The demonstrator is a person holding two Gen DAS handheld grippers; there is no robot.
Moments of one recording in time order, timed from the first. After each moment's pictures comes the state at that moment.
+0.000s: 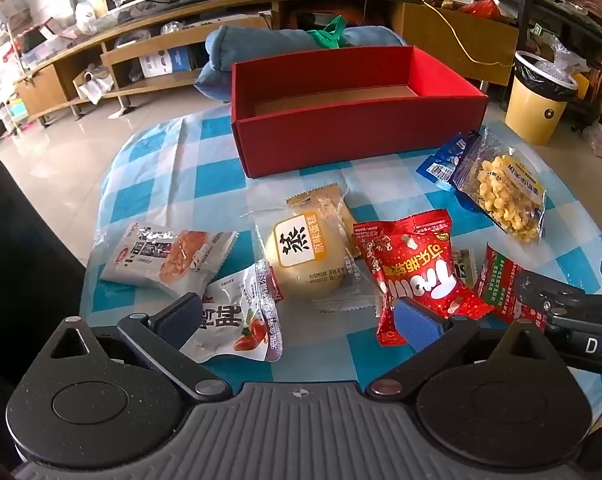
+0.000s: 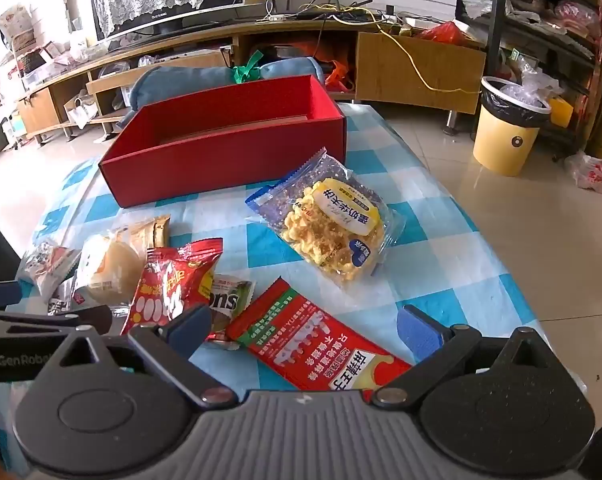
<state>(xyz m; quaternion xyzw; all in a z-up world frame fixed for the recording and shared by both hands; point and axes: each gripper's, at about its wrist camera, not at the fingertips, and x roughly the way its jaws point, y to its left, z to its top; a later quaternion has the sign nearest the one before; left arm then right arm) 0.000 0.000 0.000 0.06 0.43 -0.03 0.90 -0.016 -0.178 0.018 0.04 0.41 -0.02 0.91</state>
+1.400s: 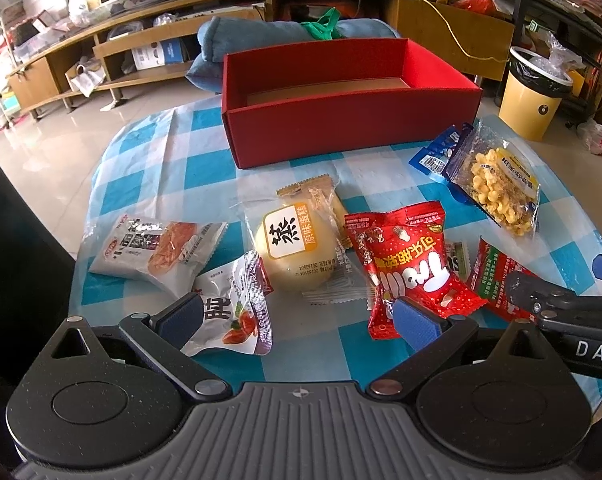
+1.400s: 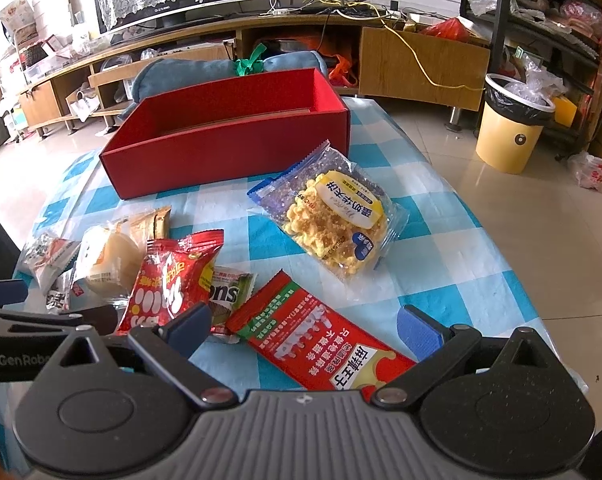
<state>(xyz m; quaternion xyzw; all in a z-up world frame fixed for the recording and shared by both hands) 0.001 -0.001 -0.006 0.05 0.45 -0.04 0.89 -0.016 -0.177 0.014 0.04 0.42 -0.02 0.91</state>
